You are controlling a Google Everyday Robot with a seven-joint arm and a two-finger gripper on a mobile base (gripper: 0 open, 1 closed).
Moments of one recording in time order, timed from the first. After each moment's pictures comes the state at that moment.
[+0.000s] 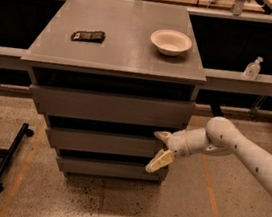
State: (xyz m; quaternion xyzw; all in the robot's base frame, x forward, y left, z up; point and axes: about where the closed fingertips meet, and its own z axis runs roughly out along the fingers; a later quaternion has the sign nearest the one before) arm 0.592 -0.083 0.562 -0.53 0.70 0.37 0.30
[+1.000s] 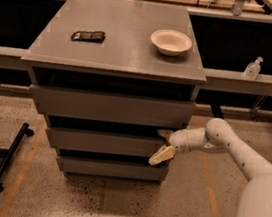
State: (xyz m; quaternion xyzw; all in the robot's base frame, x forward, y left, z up) arm 0.647 -0.101 0.512 -0.50 0.71 0.38 0.32
